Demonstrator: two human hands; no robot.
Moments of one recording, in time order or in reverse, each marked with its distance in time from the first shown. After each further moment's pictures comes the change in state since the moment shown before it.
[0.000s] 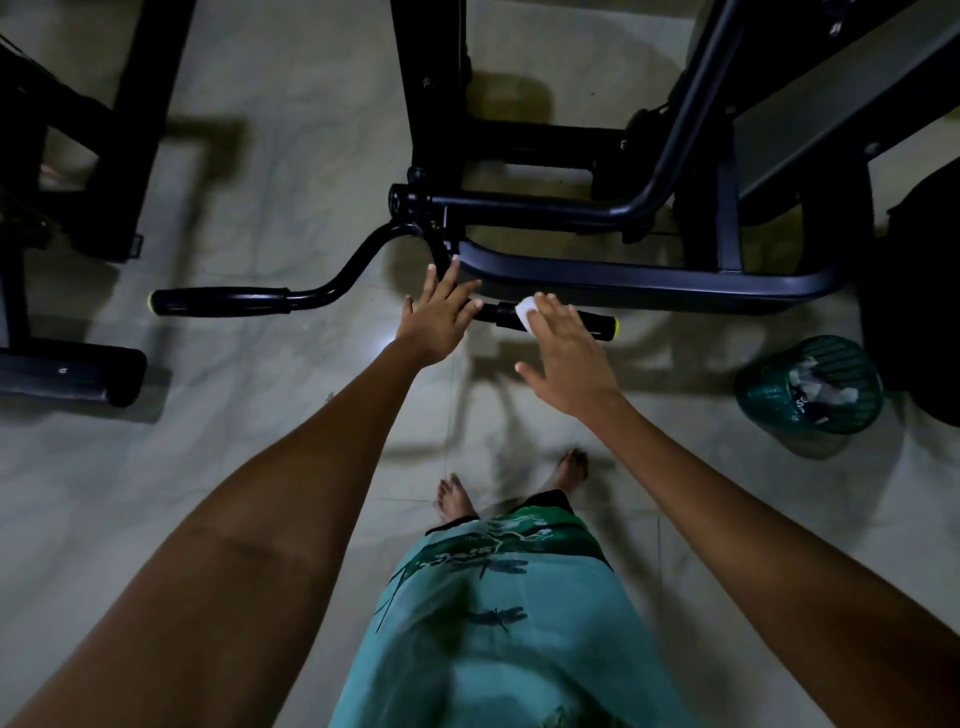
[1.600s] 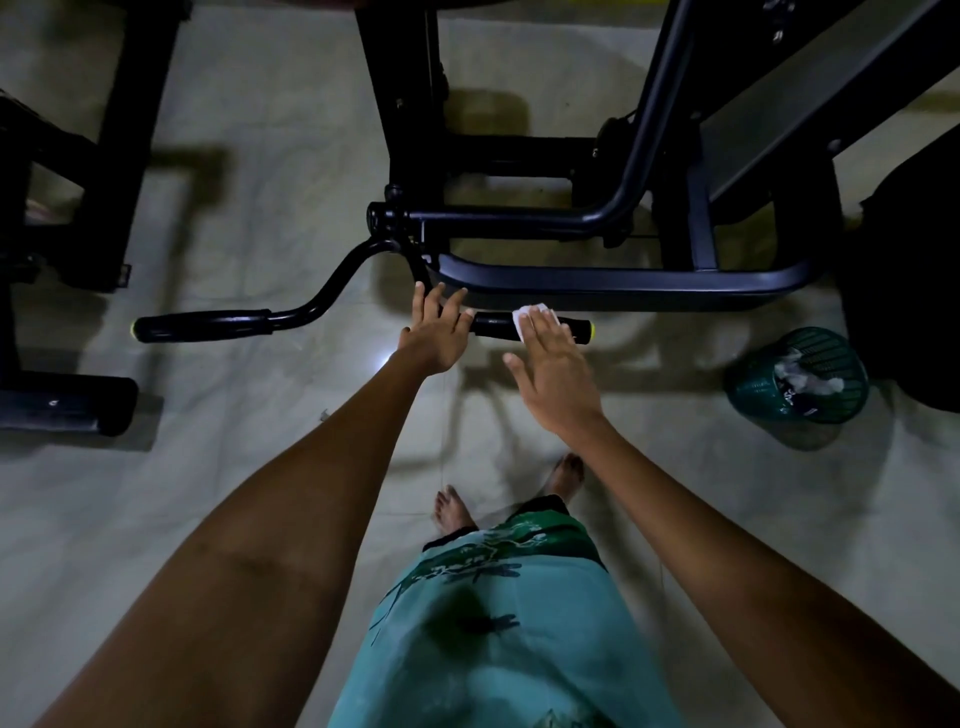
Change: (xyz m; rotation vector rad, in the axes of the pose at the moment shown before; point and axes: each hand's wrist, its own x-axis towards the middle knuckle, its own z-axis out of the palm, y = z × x) left_hand -0.001 0.029 0.010 -0.045 -0.029 -0.138; right_hand -0.018 0.002 0.009 0.143 0.105 0.151
